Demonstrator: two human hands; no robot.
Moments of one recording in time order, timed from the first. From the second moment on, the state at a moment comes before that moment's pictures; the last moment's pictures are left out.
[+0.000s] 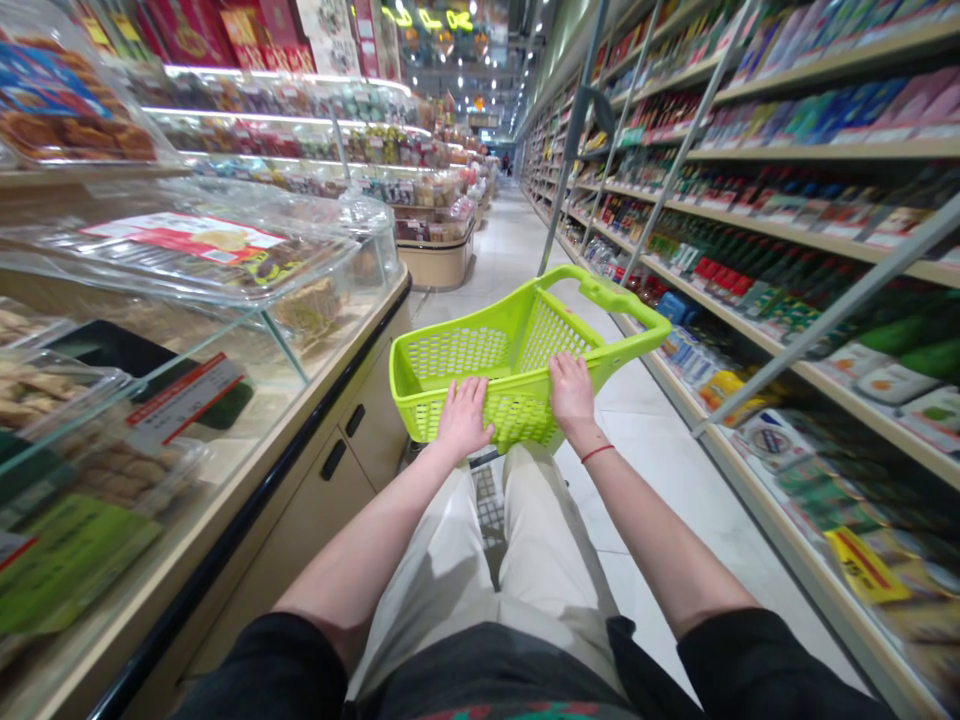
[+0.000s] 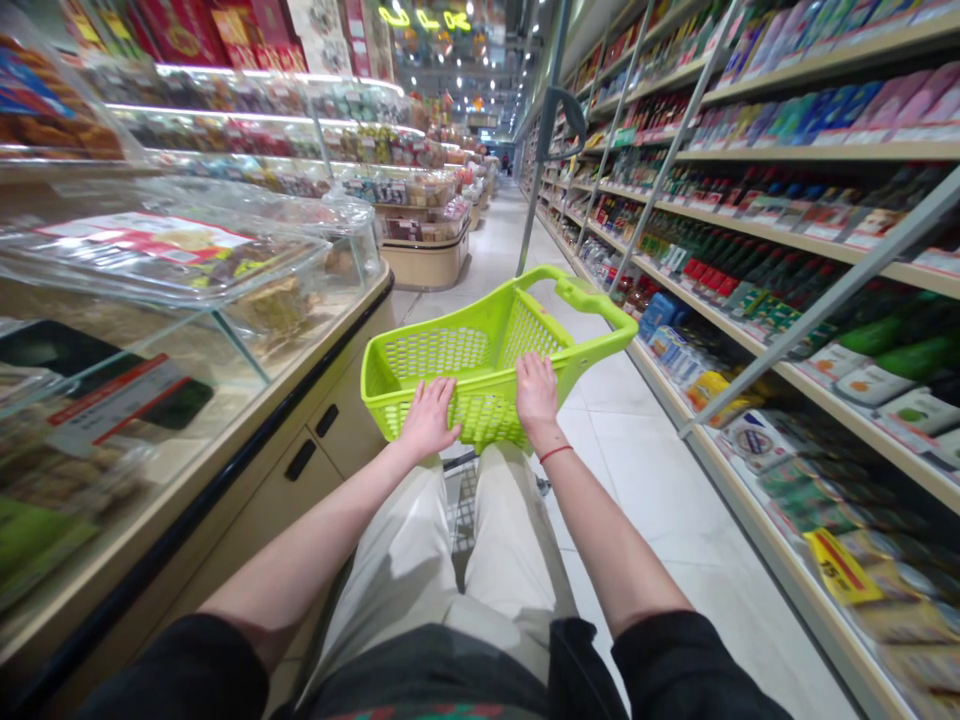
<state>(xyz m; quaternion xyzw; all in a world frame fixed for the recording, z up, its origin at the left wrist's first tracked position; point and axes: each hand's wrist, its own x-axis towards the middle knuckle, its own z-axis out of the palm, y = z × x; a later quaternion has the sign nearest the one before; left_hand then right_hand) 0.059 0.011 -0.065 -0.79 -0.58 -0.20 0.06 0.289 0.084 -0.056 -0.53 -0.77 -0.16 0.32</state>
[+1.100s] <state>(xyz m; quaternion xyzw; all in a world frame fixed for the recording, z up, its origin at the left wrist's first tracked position) 0.059 0.010 -0.063 -0.79 -0.58 -0.19 0.06 0.221 0.068 -0.063 -0.49 -0.82 -0.10 0.27</state>
